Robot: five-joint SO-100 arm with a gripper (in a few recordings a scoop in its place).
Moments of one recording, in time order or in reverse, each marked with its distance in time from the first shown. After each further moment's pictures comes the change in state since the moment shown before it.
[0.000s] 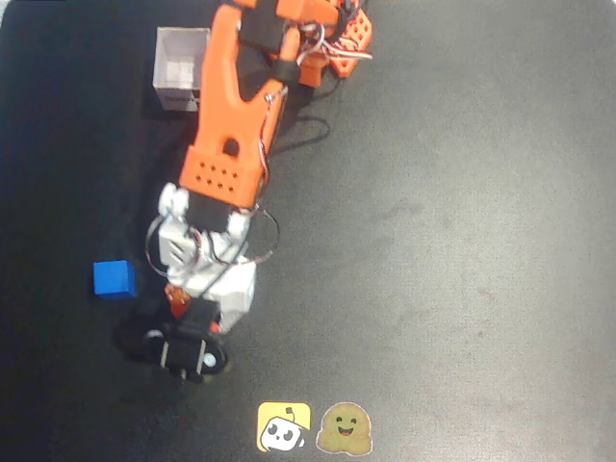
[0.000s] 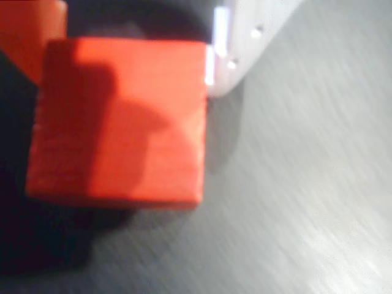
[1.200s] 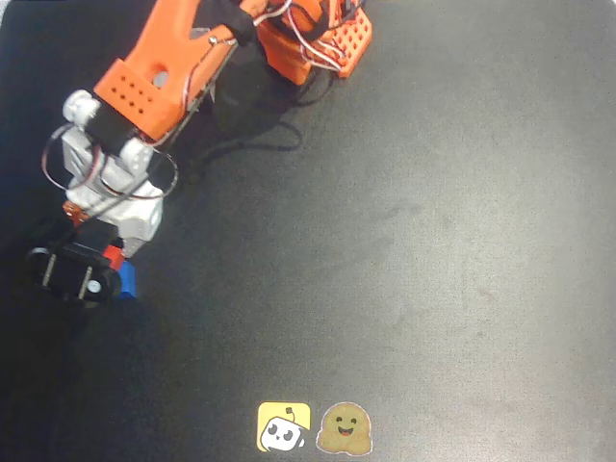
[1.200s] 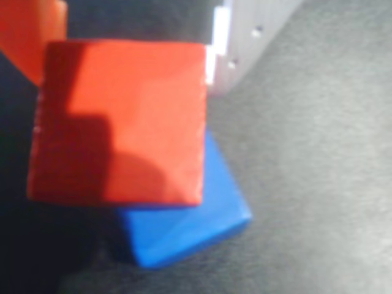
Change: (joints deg) arm 19.9 9.2 -4.0 14.7 -13.4
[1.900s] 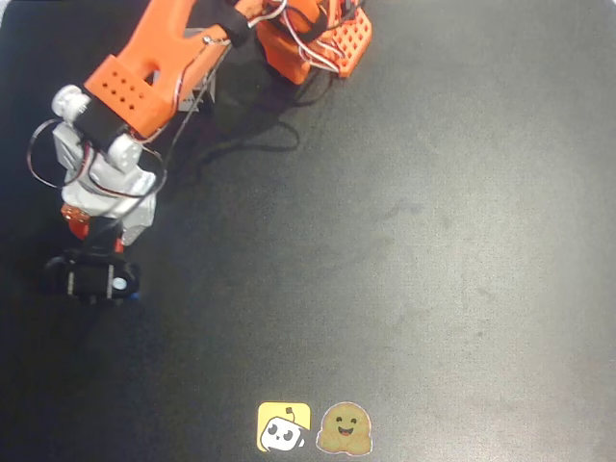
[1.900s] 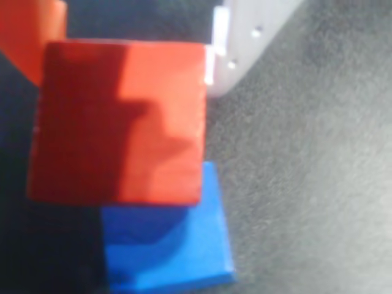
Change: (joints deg) arm 0.6 -1.3 -4.3 6.2 -16.7
